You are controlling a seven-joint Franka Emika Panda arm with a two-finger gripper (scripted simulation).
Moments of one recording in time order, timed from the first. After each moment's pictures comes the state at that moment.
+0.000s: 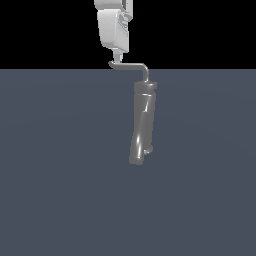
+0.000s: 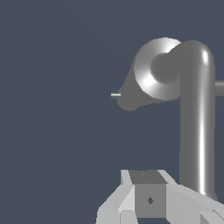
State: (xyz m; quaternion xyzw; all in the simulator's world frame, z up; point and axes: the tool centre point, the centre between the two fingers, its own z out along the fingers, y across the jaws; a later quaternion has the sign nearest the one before) arm 0.057 0.031 0.300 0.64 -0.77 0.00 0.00
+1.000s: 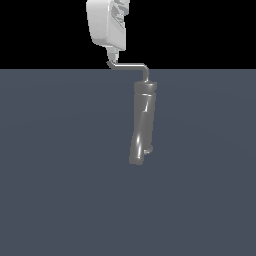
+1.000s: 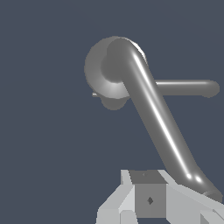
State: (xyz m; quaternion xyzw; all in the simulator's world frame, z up) arm 0.007 0.040 0.300 0.64 -0.77 0.00 0.00
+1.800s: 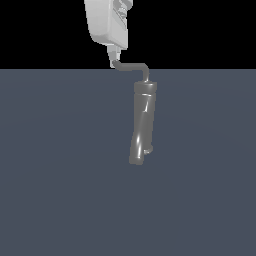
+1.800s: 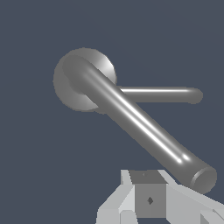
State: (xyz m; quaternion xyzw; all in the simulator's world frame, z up) arm -0.029 0.034 0.300 0.65 -0.76 0.00 0.00
